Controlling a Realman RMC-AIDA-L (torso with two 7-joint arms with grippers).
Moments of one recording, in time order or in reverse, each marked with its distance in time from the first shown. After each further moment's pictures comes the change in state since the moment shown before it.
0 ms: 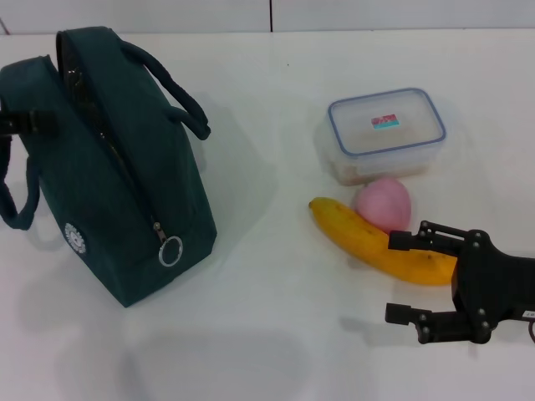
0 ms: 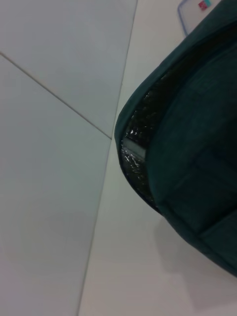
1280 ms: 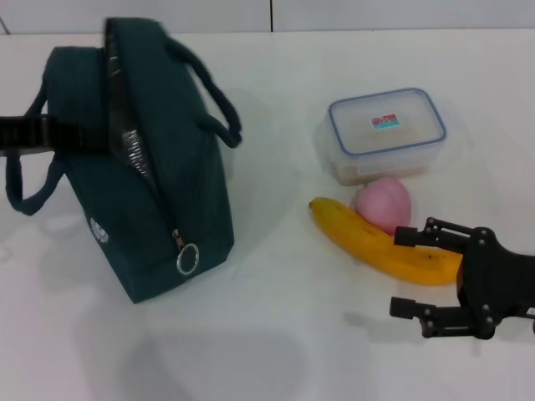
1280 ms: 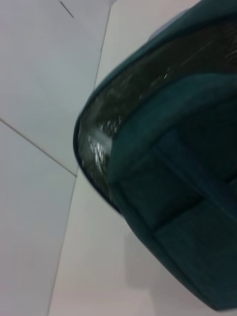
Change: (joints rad) left arm -0.104 0.005 0.073 -0.184 0.034 -0.018 0.022; right arm -0.010 -0.005 0.004 0.002 0.014 0.007 0.005
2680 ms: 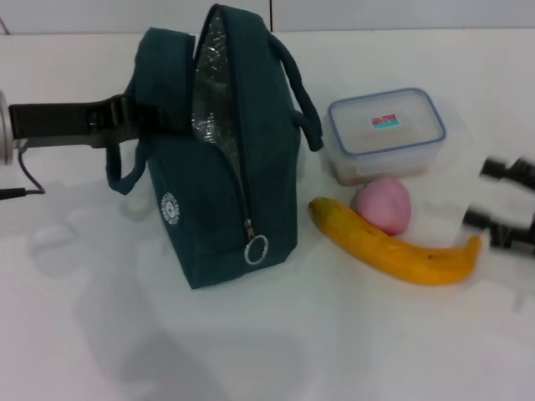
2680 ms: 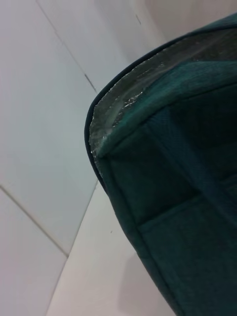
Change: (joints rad) left arm -0.112 -0.002 0.002 -0.406 -0.171 -0.115 0.112; right arm -0.046 -0.050 0.263 0.002 0.004 0.031 0.118
